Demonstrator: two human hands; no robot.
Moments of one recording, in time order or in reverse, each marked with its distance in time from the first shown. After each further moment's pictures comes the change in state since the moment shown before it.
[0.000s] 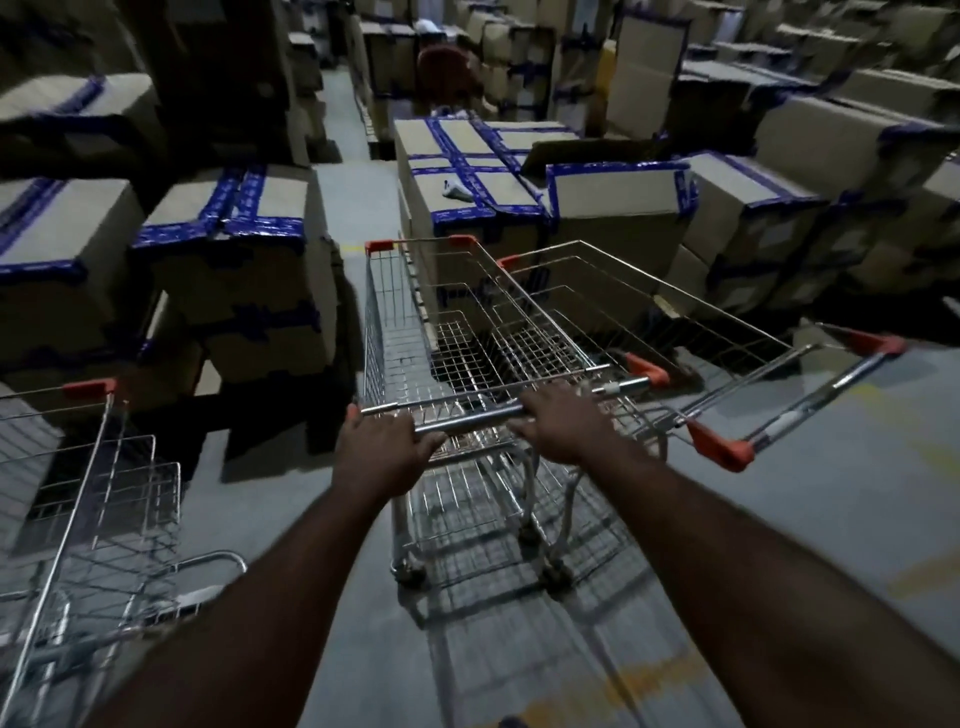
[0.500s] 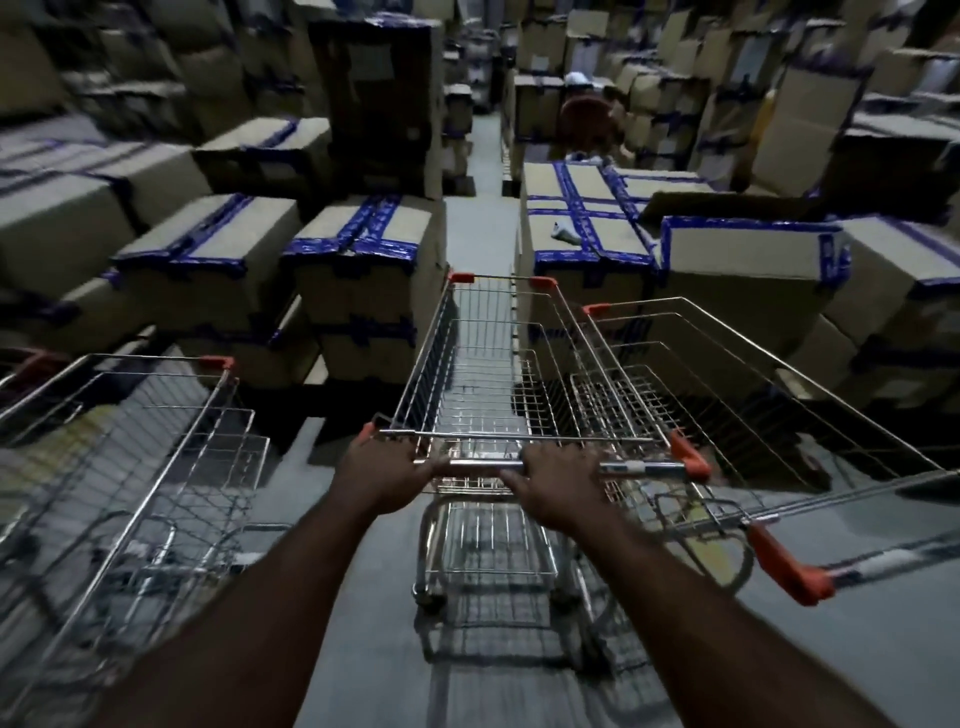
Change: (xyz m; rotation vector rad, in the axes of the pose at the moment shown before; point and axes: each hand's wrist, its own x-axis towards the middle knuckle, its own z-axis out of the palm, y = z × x) left_hand 0.011 0.012 -0.018 0.005 -0.160 -0.230; right_hand 0.038 0.003 0.019 0.147 0.076 -0.151
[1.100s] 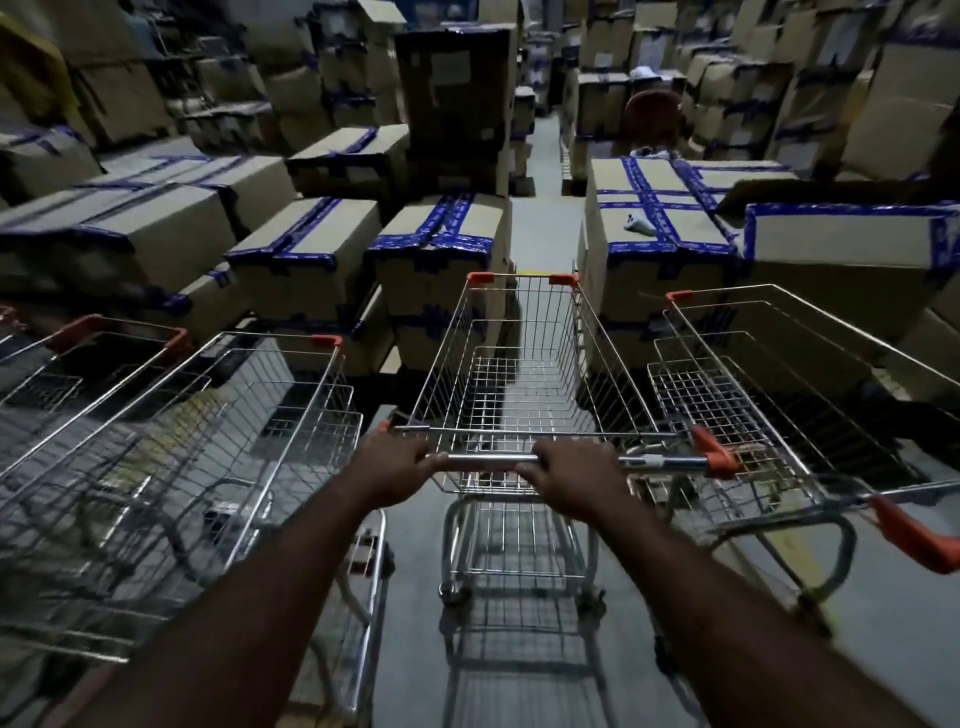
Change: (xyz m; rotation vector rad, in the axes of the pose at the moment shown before) left_hand -0.101 -0.090 -0.015 -0.152 -0.045 -0.100; right_hand -0.023 -0.097 0.018 0.007 0.032 -0.210
